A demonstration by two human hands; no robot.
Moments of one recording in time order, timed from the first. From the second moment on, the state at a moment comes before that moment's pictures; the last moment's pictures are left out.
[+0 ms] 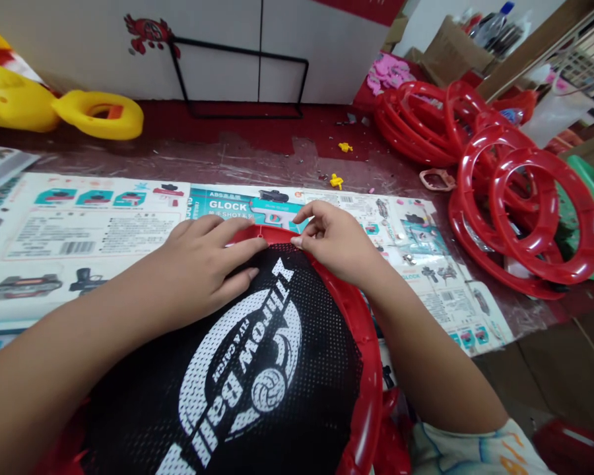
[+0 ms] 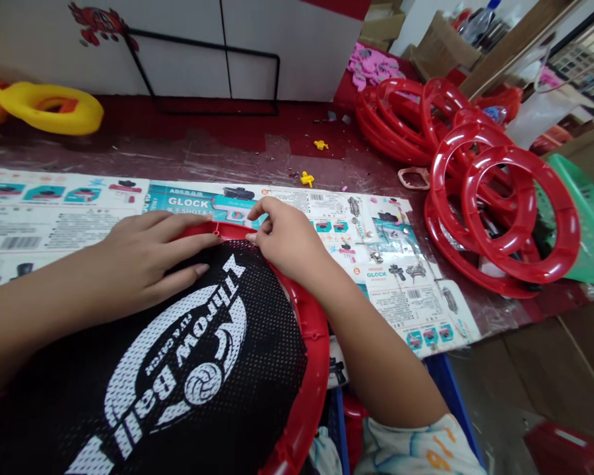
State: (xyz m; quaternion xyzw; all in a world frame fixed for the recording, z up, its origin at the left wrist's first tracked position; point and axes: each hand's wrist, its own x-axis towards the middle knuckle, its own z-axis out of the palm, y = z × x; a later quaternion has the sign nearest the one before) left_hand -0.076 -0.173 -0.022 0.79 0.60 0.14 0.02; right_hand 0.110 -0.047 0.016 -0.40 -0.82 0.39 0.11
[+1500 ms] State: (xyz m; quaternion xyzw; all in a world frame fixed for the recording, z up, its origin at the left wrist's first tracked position) left_hand -0.093 -0.134 -0.004 0.67 0.61 0.25 0.33; right_hand 0.106 -0.074 0.032 -0.37 -0.88 0.30 0.05
